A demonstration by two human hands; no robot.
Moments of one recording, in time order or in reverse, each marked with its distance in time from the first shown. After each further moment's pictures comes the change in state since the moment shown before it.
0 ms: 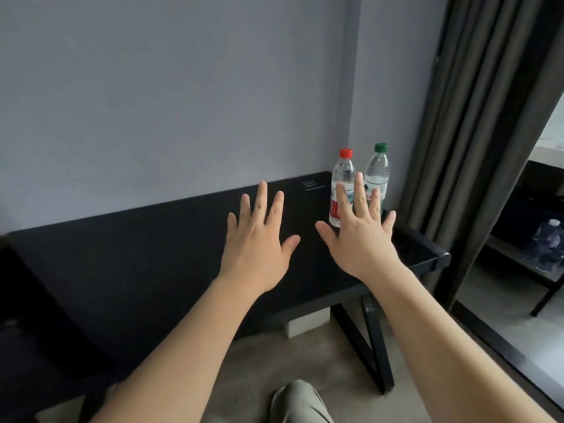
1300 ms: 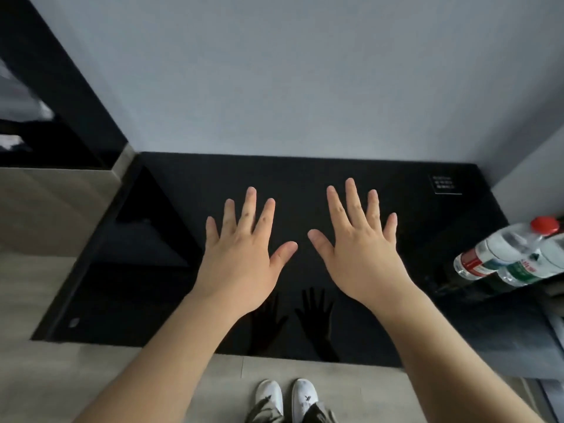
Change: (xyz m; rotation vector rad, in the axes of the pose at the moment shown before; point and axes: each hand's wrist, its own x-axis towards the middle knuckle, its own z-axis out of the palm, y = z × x) left_hand 0.035 -0.202 -0.144 0.043 -0.558 -0.497; right_hand 0.128 -0.245 -0.017 -0.059 -0.514 -0.382
